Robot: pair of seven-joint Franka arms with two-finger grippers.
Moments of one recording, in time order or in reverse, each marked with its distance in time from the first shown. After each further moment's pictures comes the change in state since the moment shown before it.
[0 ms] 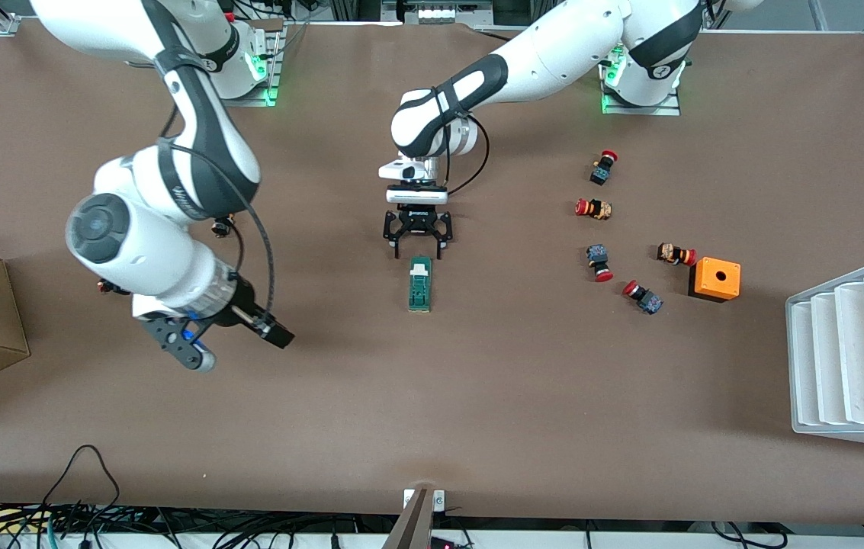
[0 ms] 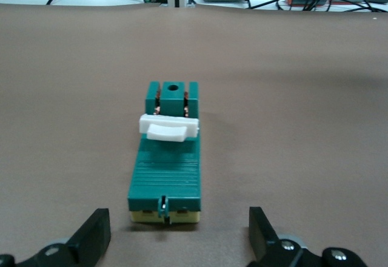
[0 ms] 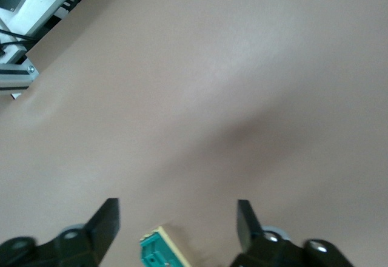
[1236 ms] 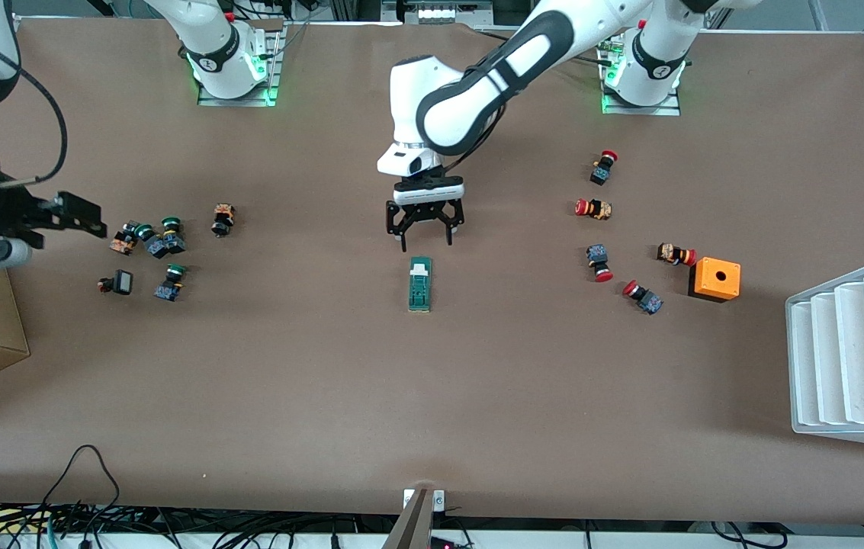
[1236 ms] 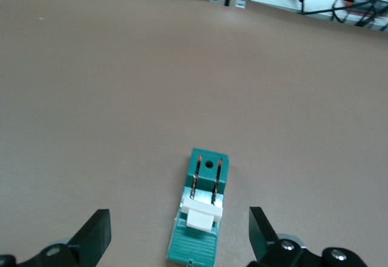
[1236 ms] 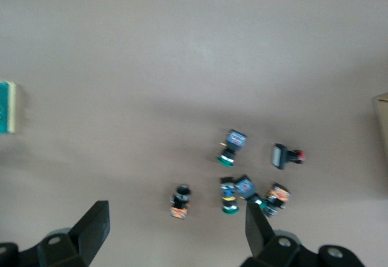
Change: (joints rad) left arm 0.088 -0.252 0.000 -0.045 -0.485 0.180 0.217; right arm -0.314 -0.349 -0.018 -0.117 -0.080 -0.418 -1.092
